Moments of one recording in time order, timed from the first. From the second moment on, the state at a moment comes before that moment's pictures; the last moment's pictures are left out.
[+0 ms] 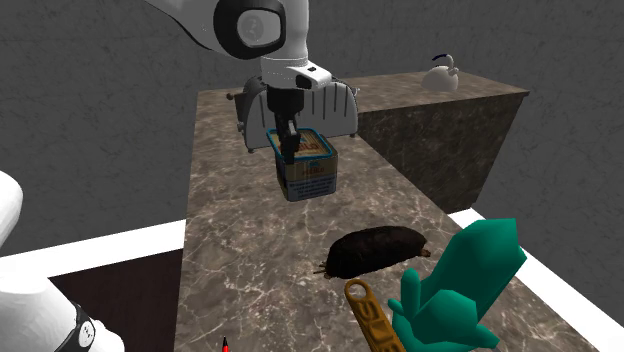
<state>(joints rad) 0.13 -0.13 0.30 -2.26 0.09 2.13 0.38</state>
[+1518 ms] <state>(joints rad) 0.13 -0.19 0.29 -2.14 0.09 1.94 0.37</state>
